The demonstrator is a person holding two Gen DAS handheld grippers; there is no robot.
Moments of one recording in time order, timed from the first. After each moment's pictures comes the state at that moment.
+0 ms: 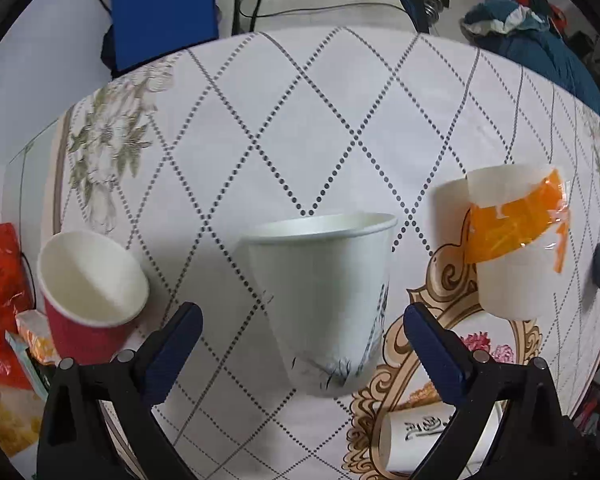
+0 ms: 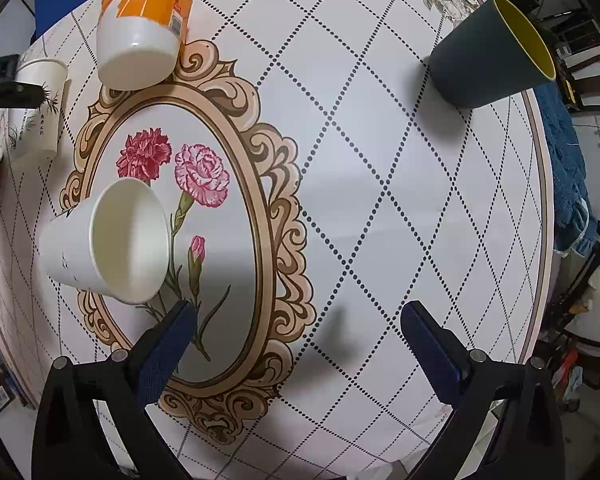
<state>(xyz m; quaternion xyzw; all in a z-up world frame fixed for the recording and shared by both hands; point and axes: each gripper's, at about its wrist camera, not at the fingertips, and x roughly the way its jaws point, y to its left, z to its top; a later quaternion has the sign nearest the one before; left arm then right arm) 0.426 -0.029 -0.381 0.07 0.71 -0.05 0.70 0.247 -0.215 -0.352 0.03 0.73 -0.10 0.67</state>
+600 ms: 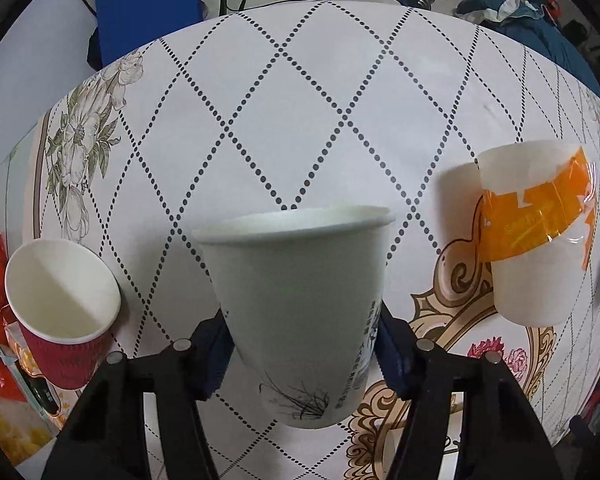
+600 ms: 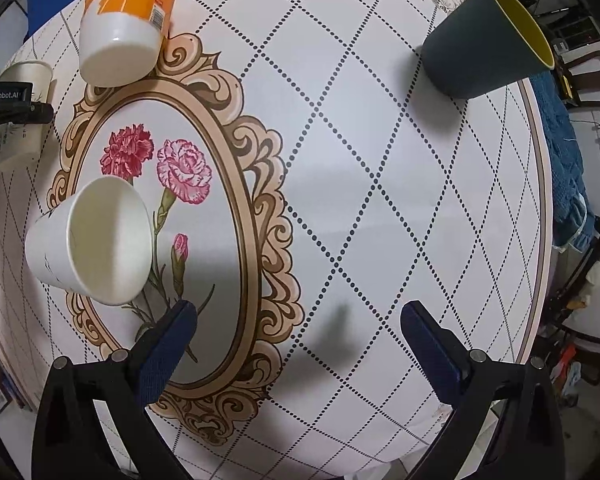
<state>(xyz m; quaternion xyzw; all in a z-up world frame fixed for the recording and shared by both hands) 0.415 -0.031 -0.412 0.09 0.71 -0.05 0.70 0.248 -0.224 -0.359 0.03 0.74 -0.11 0.67</state>
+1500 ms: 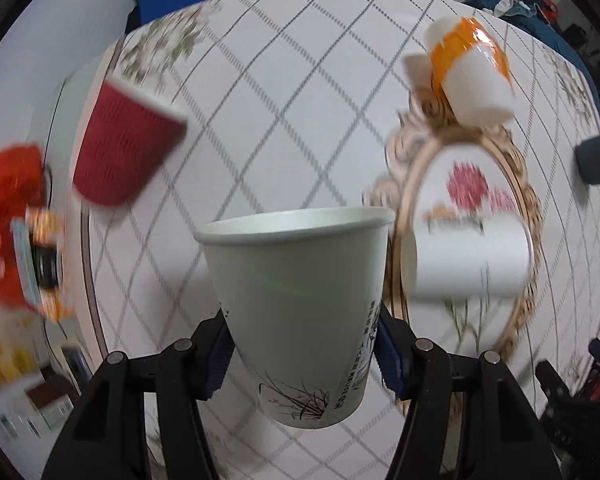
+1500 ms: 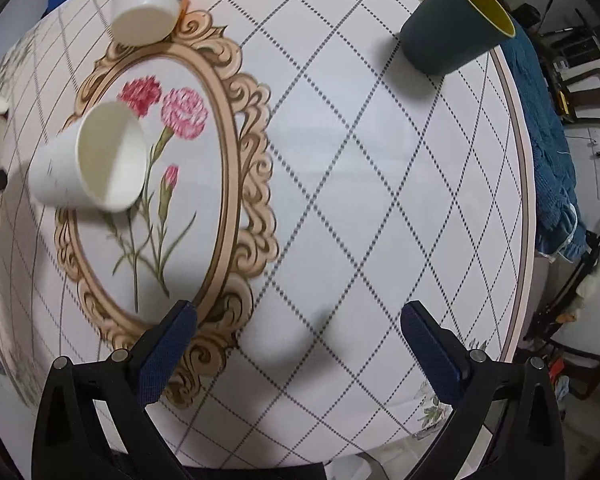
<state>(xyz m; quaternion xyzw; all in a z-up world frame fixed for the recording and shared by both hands) 0.248 0.023 -0.341 0.07 0.71 -0.04 0.70 0.183 -0.232 -0.348 -0.01 0.73 -0.09 0.68</state>
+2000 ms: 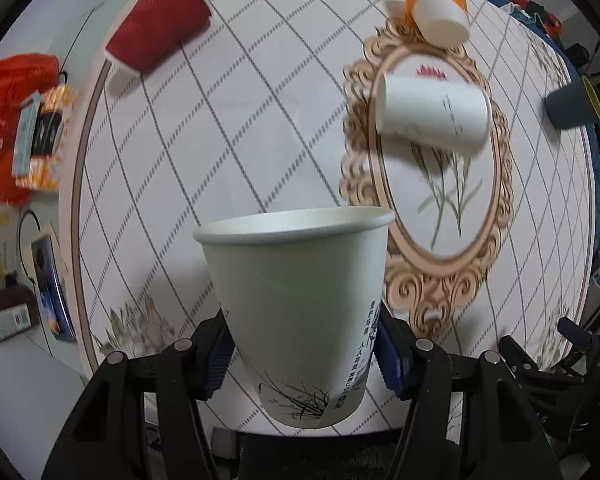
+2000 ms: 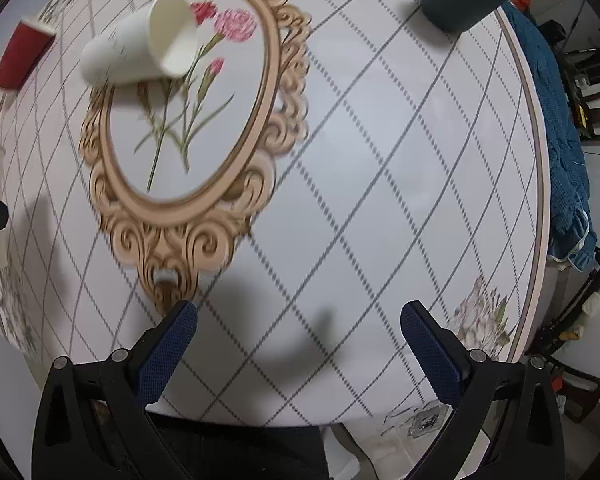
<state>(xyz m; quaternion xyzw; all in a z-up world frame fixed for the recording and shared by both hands) 0.148 0.019 -0.329 0.02 0.73 -0.03 0.69 0.095 -0.220 -0.352 -0.02 0.73 -0.04 0.68</state>
